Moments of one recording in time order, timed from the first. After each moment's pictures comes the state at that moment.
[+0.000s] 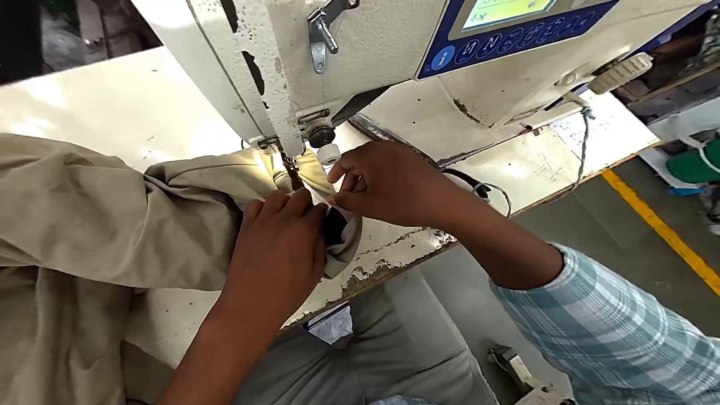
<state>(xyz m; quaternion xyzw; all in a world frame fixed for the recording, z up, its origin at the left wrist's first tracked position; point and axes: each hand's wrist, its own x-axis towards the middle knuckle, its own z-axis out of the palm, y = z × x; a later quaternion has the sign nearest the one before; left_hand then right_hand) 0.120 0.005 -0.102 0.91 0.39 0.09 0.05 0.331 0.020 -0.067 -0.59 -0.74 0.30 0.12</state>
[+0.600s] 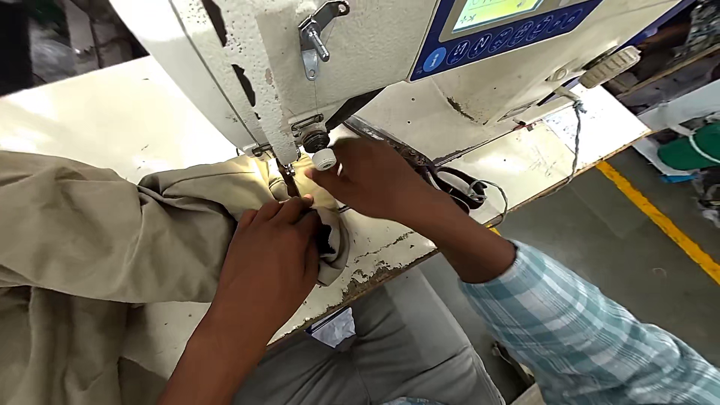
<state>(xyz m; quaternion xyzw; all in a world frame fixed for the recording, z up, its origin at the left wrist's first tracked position) 0.113 0.008 -0.103 0.92 0.39 0.08 0.07 0.314 0.034 -0.083 -0.61 -0.73 0.23 0.18</state>
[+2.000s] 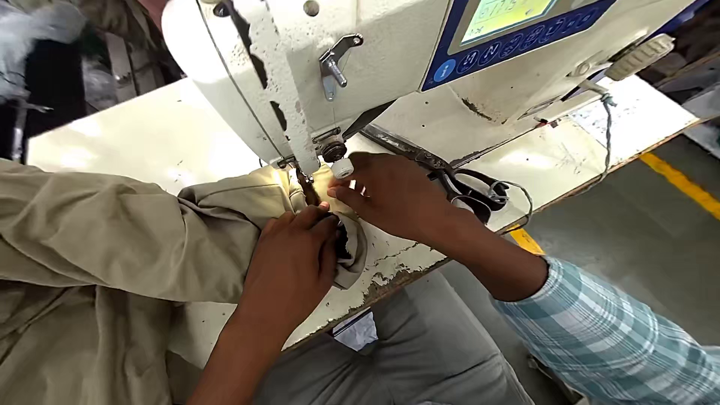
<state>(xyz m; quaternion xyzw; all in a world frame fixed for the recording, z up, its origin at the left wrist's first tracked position) 0.105 0.012 -0.107 0.91 0.39 0.10 0.11 0.314 0.019 -0.092 -0.58 -0.76 0.19 0.22</state>
